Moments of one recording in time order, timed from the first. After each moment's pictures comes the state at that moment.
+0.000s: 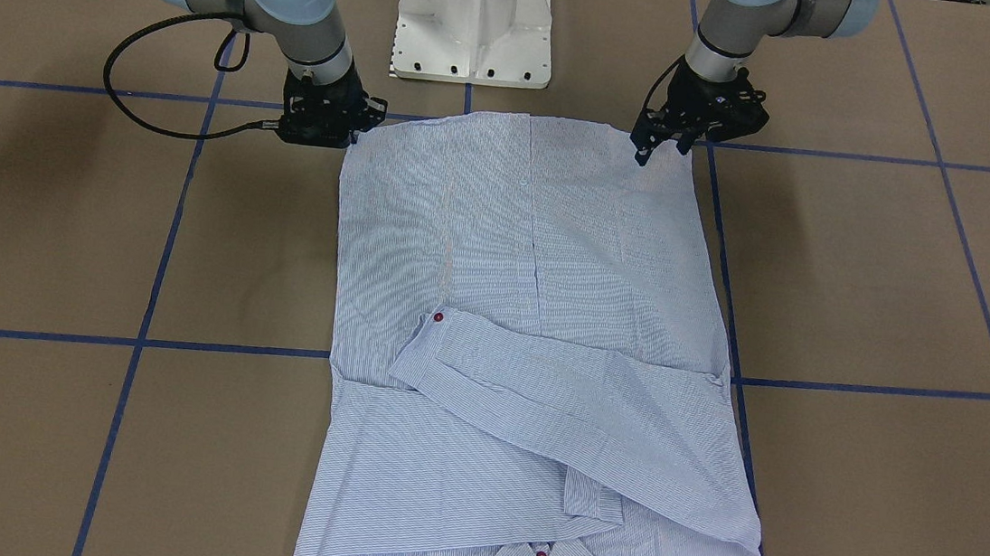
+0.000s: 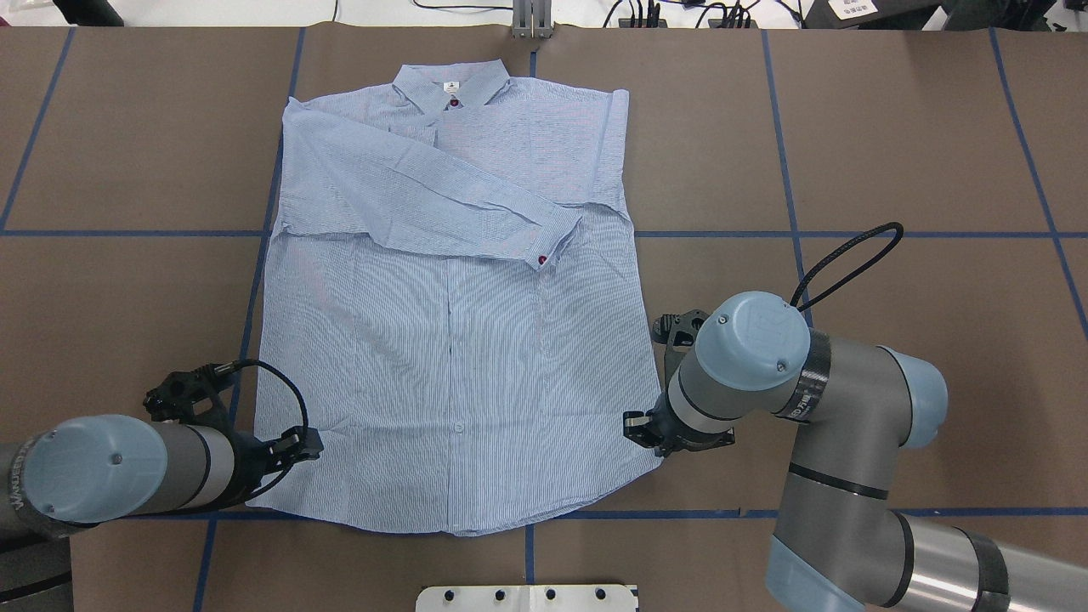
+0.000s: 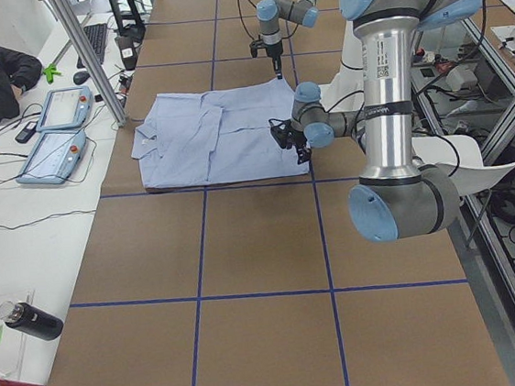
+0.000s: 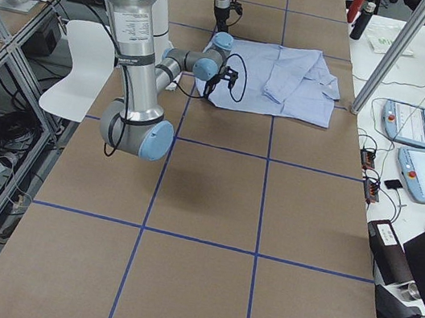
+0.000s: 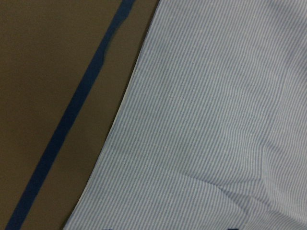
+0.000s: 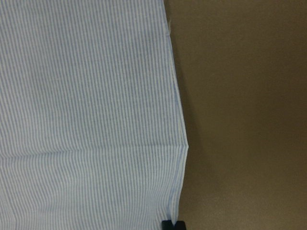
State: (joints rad) left arm -0.28 -1.57 -2.06 -1.94 -1.67 -1.82; right arm 0.40 -1.20 1.91 -1.52 2.00 1.36
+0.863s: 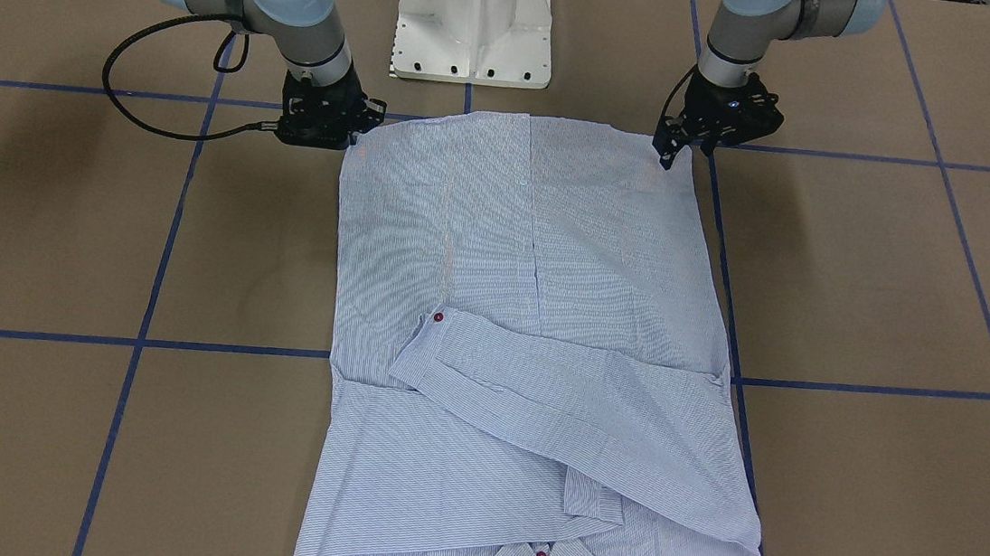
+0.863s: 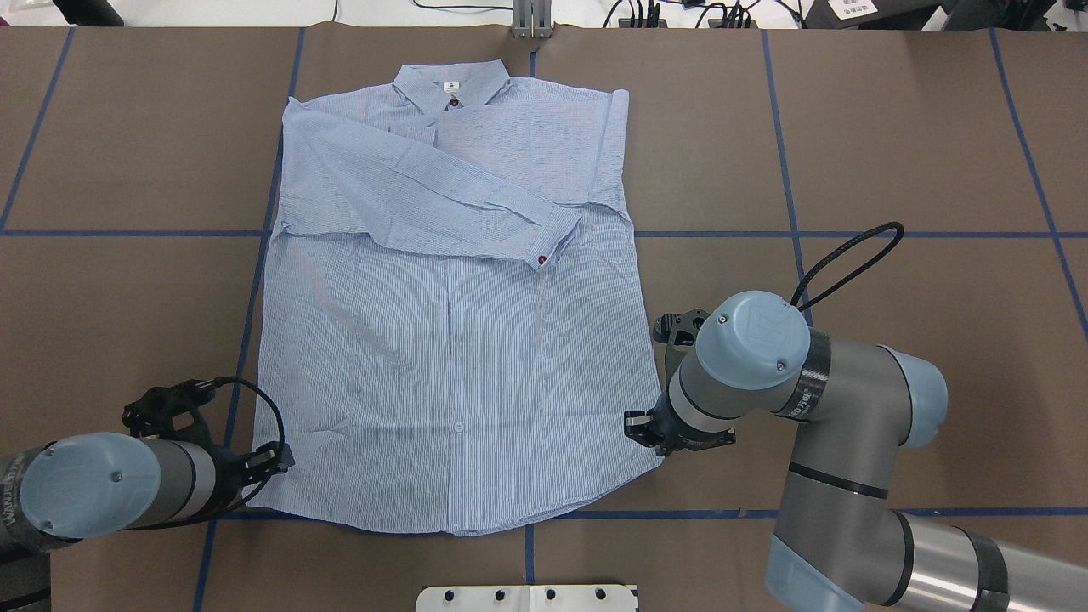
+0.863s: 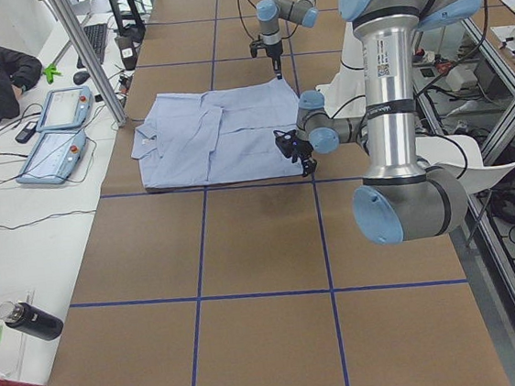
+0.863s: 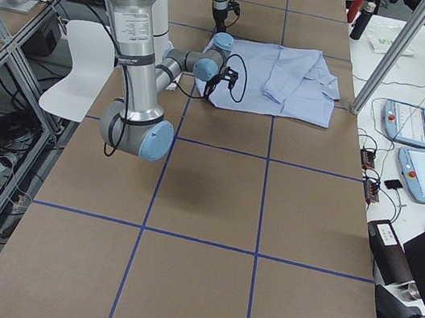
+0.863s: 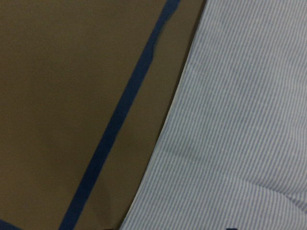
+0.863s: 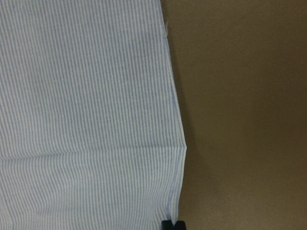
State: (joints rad) left arm -0.26 -1.52 -2.06 -1.90 -1.64 -1.81; right arm 0.40 -1.20 1.90 -1.52 2.00 1.36
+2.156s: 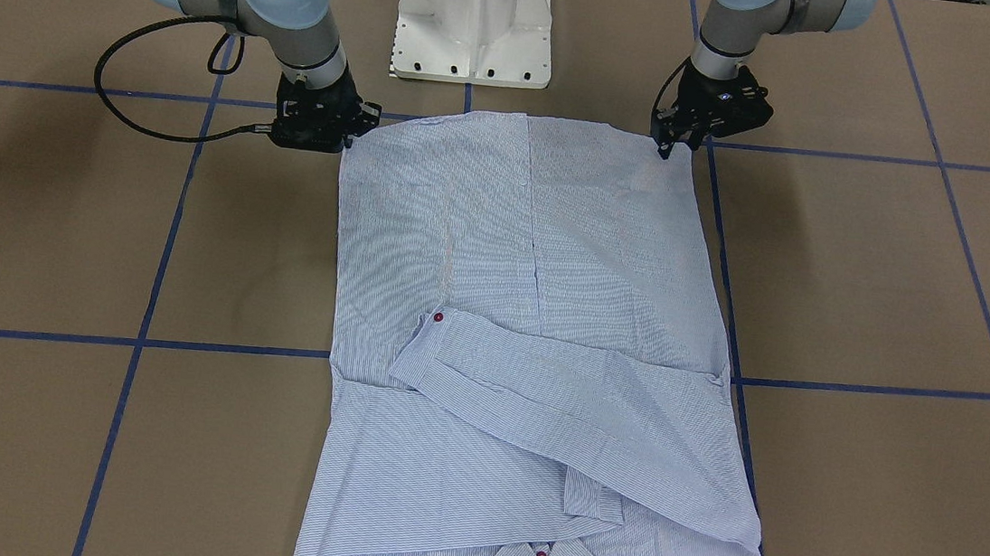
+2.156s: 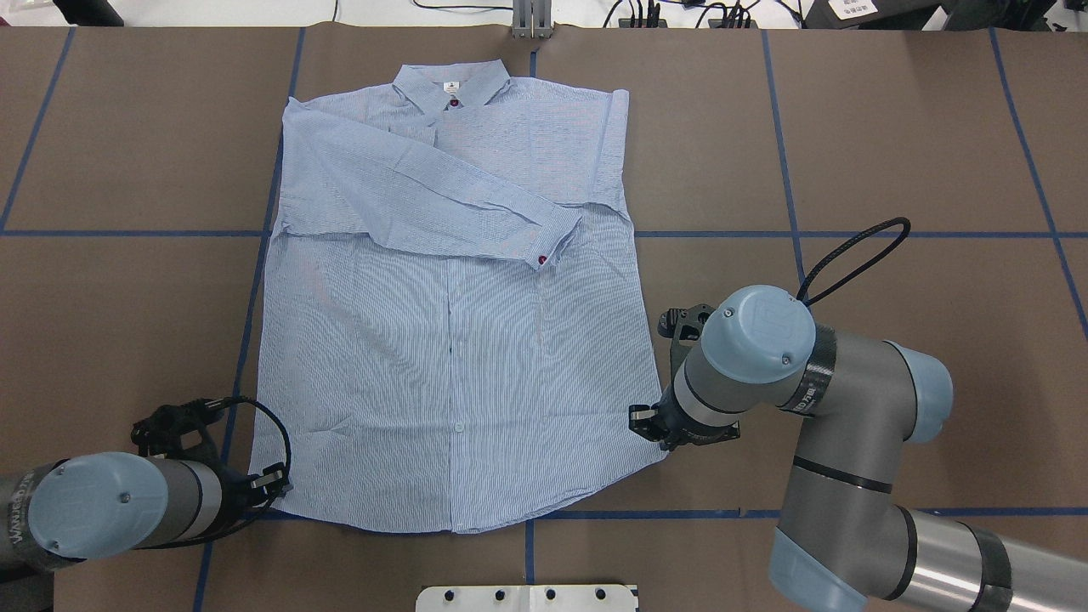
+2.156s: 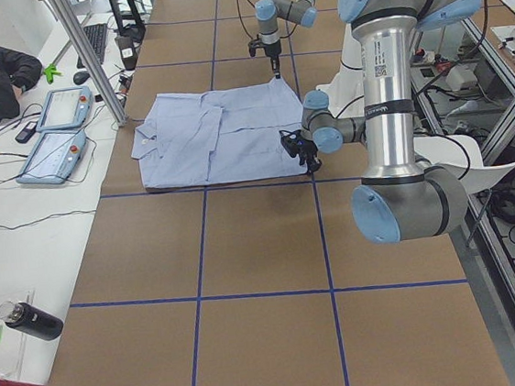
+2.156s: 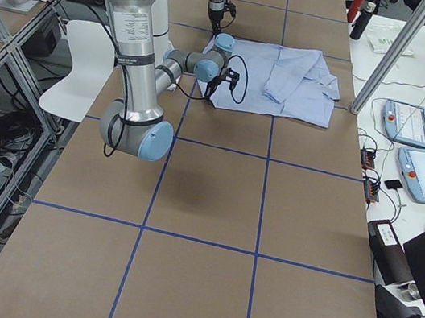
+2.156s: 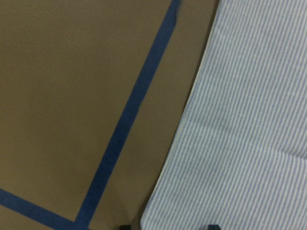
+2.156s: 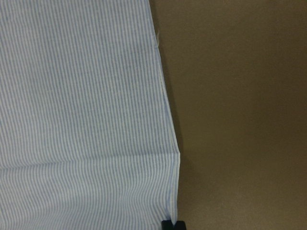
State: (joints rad) left arm -0.22 -1.52 -2.06 -1.89 -1.64 -1.82; right arm 0.41 -1.21 1.90 -1.52 2.00 1.36
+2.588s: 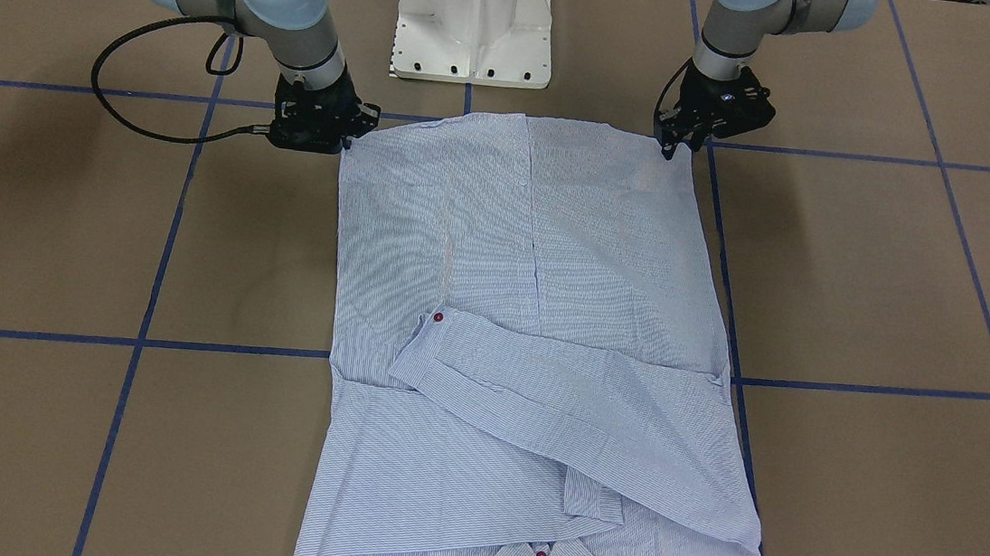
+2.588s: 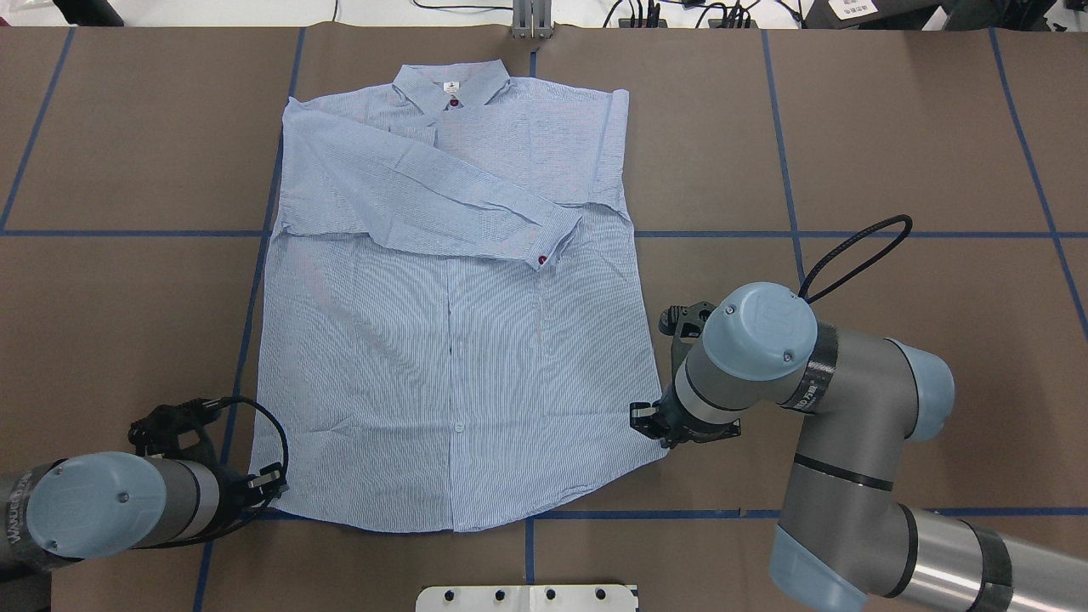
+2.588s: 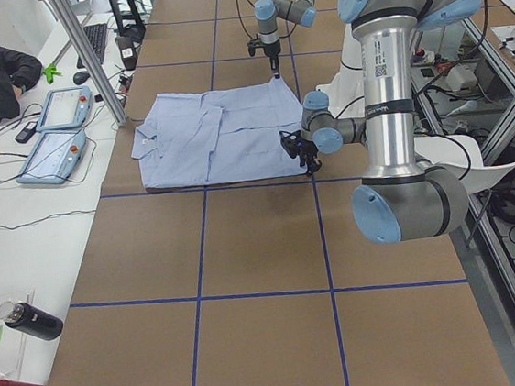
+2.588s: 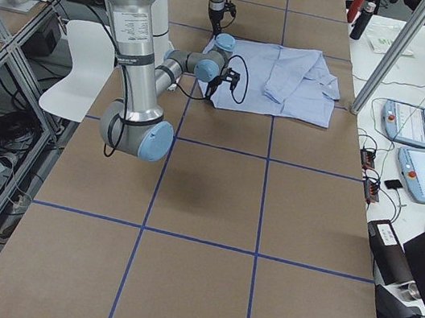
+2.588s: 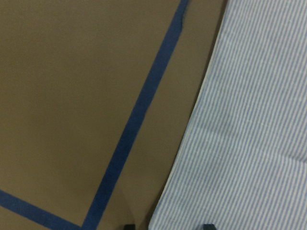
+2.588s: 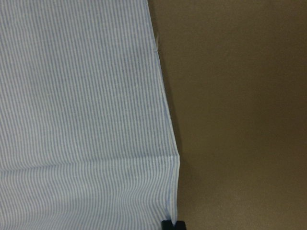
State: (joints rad) left arm -0.22 -1.51 -2.06 -1.89 -1.64 -1.81; right arm 0.42 -1.21 1.90 -1.52 2.00 1.36
